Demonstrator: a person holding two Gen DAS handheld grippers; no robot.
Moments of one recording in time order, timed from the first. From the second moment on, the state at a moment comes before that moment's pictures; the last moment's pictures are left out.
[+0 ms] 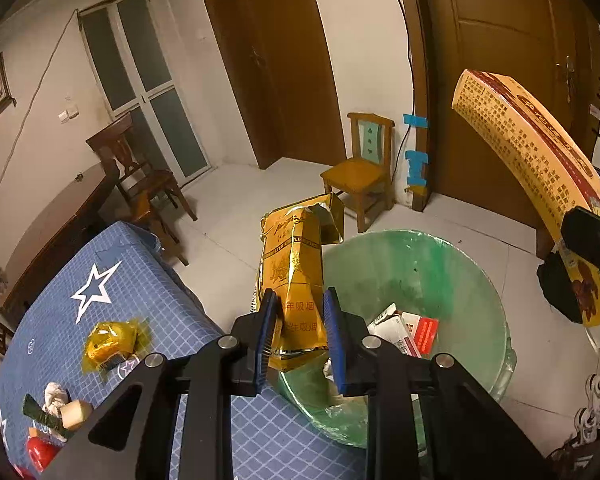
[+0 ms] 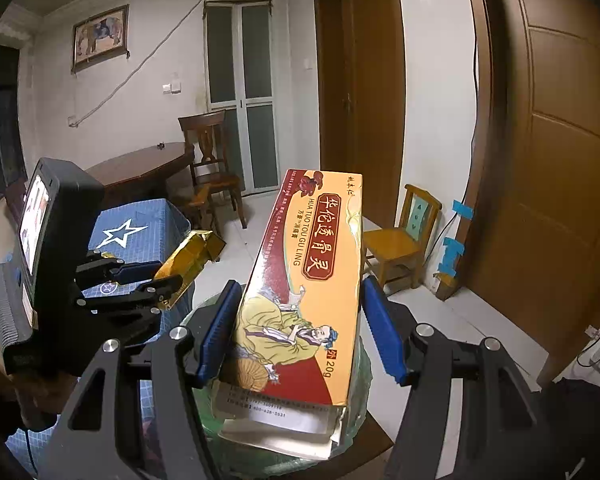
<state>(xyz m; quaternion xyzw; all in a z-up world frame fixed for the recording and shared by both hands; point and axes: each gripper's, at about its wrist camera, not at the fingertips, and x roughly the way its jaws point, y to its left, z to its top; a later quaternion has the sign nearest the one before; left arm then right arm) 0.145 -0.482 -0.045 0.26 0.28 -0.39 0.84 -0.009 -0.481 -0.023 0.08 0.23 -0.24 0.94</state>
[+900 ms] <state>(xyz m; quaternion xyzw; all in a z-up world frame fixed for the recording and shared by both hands) 0.165 -0.485 -0.064 0.27 0.31 -0.40 0.82 0.015 -0.510 -0.034 0.11 0.25 -0.21 0.94</state>
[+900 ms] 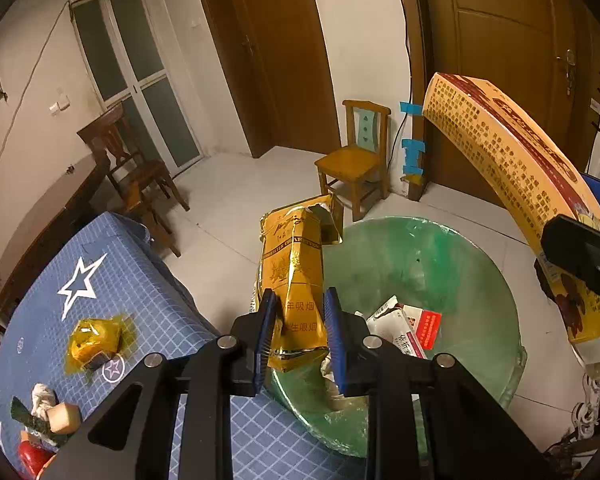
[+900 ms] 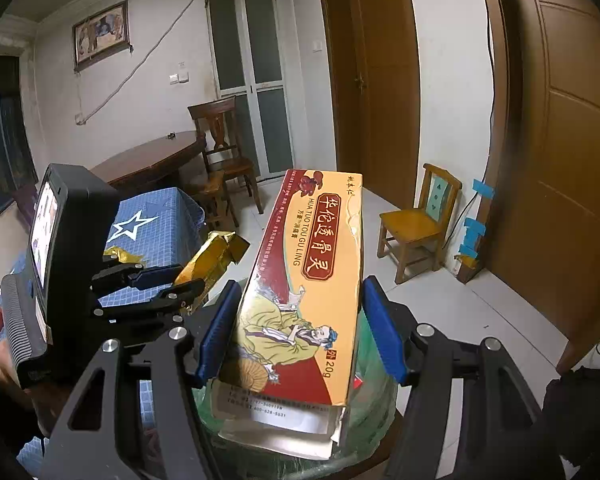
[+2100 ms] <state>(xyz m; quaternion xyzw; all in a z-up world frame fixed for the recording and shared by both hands) 0.163 -0.196 0.018 0.11 0.26 -0.27 0.92 0.054 -0.375 -0.028 0.03 0.18 -0.08 0.98</state>
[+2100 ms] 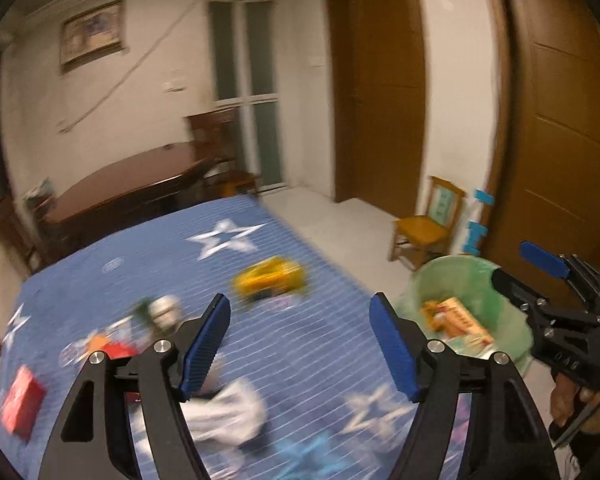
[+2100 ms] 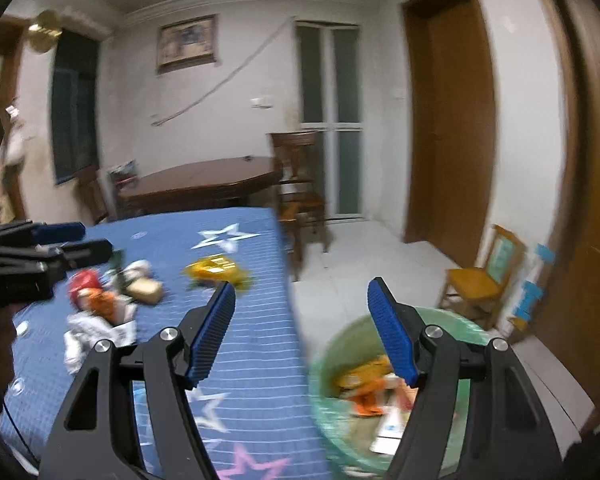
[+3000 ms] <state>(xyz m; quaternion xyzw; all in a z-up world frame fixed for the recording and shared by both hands) 0.222 0.132 -0.114 0.03 0.46 -0.09 0.88 0.260 -0.204 -0.074 -0.16 0.36 0.37 0.84</state>
